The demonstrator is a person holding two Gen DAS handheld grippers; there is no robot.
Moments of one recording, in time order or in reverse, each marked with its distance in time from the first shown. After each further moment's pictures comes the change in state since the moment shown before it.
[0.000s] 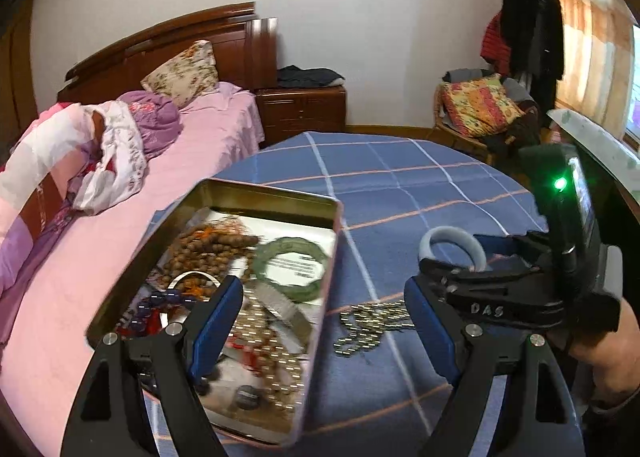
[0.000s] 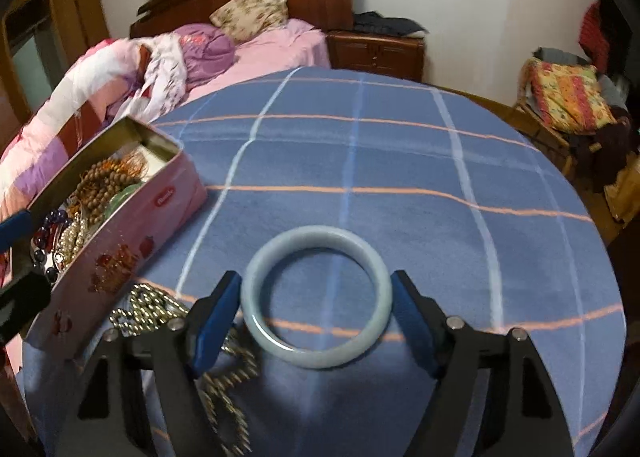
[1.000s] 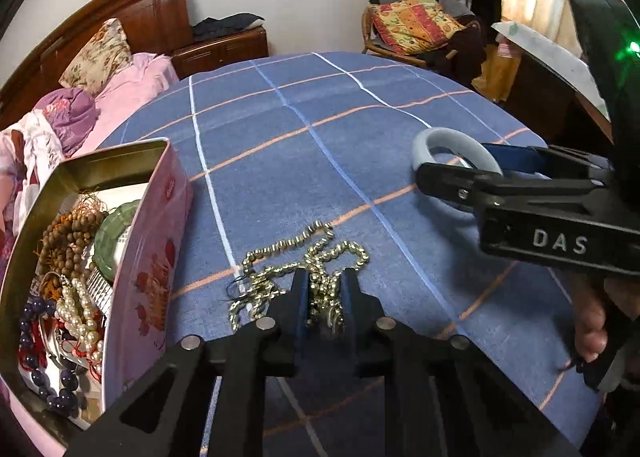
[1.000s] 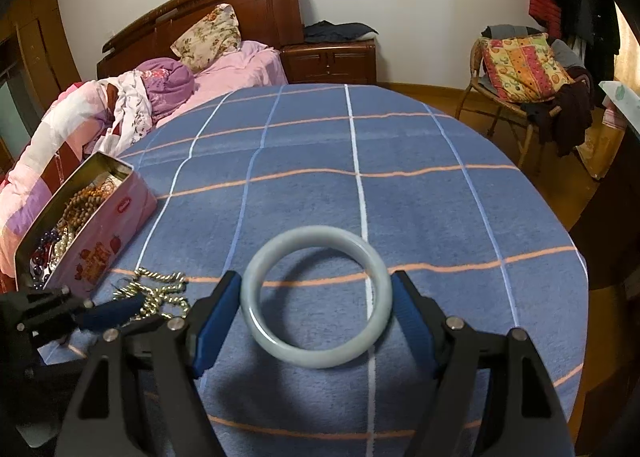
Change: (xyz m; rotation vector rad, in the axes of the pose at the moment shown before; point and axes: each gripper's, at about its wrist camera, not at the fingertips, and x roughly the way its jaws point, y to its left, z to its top) left arm 0.059 -0.076 -0.015 0.184 0.230 -0.151; right arm -0.029 -0.046 -0.017 0.128 -0.045 -0.046
